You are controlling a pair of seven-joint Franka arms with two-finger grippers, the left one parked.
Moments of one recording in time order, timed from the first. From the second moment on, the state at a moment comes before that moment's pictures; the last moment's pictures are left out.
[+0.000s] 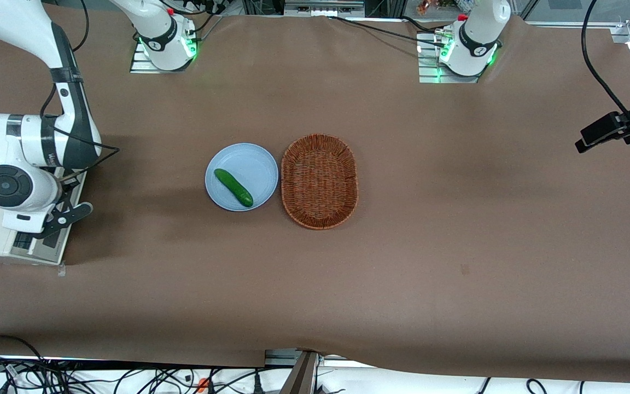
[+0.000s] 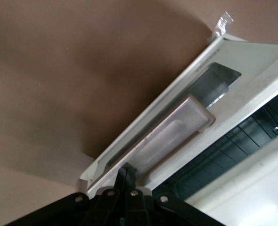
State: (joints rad) arm 0.12 0.43 -0.17 -1.71 -0.41 1.87 -0.50
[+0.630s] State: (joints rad) arm 0.14 0.50 -0.14 -1.71 -0.27 1.96 -0.44
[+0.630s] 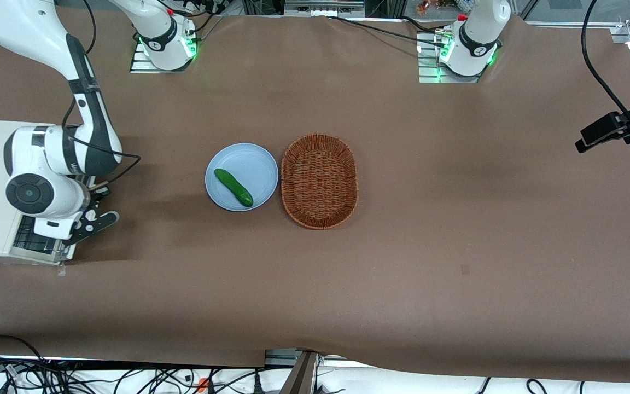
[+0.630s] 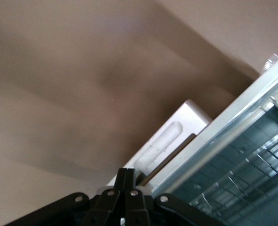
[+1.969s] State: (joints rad) arm 0.14 0.67 -0.15 -1.70 0.00 2.01 -0.10
